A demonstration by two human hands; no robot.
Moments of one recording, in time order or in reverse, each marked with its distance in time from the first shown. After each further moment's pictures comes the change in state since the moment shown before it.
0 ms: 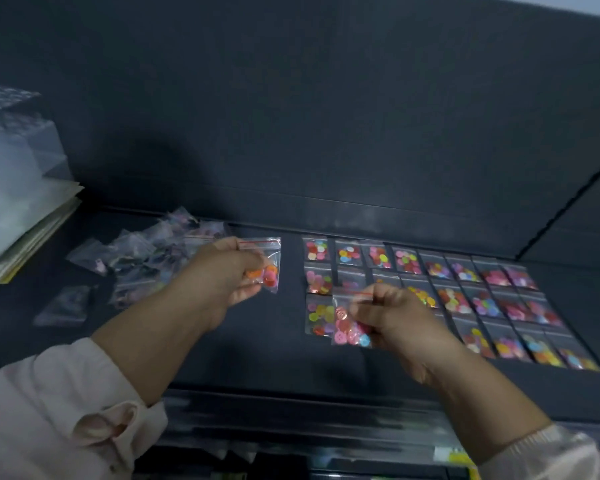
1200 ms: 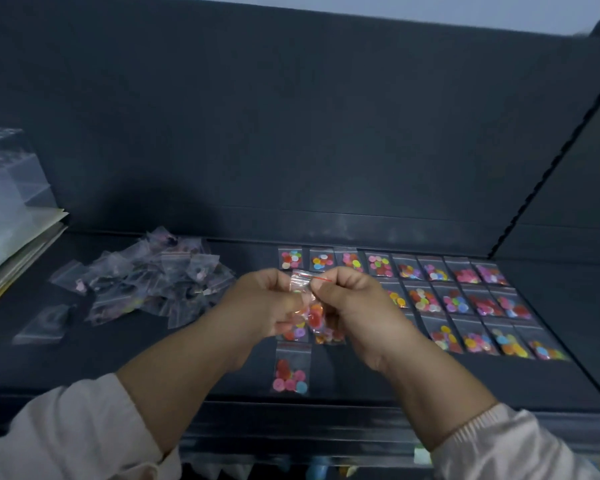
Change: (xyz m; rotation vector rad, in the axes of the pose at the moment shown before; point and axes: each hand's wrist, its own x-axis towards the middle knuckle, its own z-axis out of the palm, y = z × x) left_hand -0.044 -0.018 0.069 0.222 -0.200 0.044; right_hand -0.015 -0.018 -0.002 0.207 -0.083 -0.171
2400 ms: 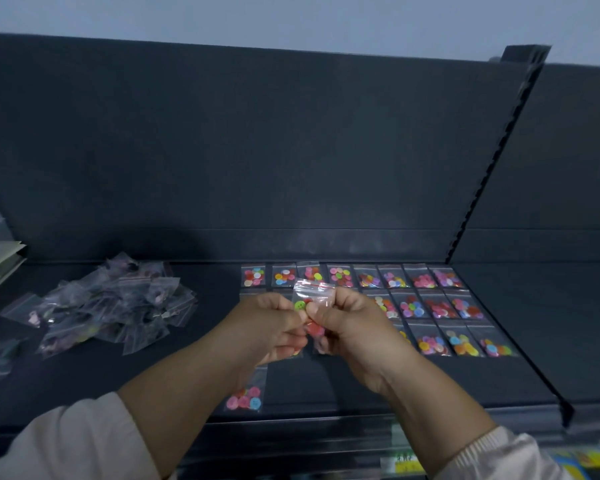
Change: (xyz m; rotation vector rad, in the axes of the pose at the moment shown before) left_hand -0.005 0.009 0.063 -0.007 -0.061 -0.065; right_hand -0.019 0.009 -0.061 0.113 0.011 -0.012
